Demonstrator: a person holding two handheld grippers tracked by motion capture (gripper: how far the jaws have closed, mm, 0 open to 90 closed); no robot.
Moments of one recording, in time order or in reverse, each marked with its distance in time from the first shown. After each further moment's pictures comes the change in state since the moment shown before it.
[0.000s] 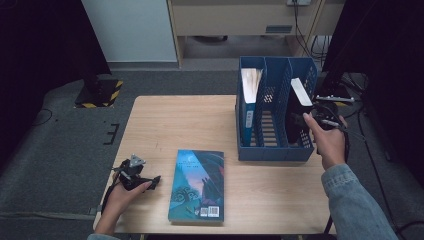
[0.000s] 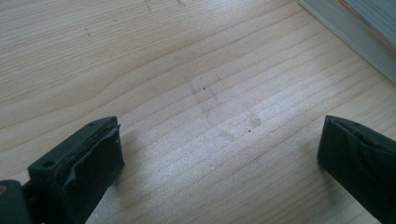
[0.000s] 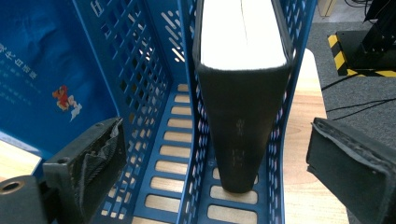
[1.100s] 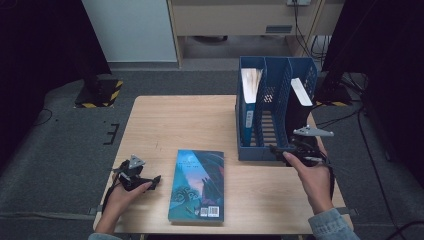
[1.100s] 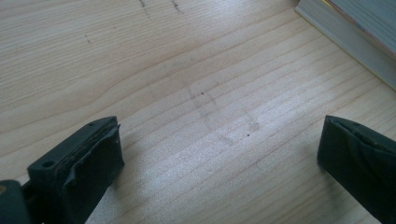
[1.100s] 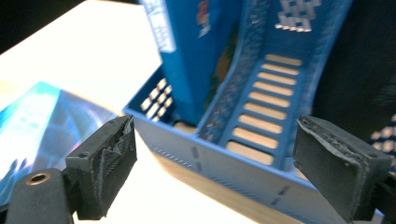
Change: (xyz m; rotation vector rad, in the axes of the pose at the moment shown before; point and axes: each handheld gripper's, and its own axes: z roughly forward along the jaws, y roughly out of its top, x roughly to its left) left arm 0.000 -0.004 0.001 -0.045 -0.004 0.007; right arm 0.067 -0.080 -0.029 -0.026 0.213 -0.223
